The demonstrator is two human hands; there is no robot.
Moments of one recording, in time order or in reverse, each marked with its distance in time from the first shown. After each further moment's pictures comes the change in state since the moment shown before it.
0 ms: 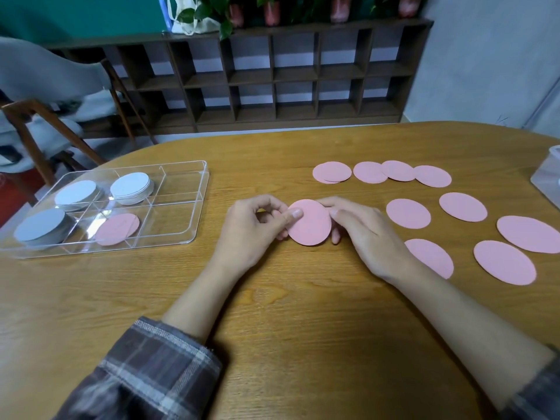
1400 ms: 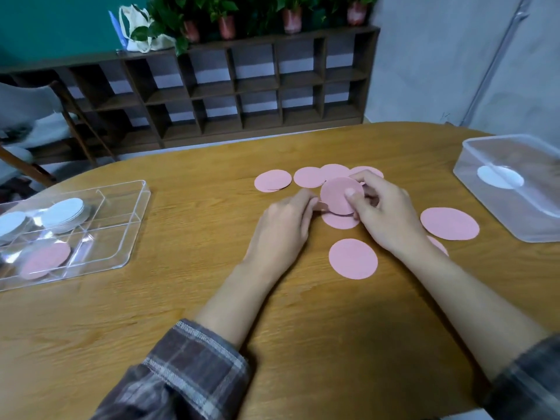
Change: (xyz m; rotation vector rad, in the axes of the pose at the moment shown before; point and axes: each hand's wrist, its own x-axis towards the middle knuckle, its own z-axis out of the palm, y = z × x) left_hand 0.031 0.027 0.137 0.569 -0.073 0.388; right_hand -0.018 0.064 -0.110 -0.267 0.396 0.071
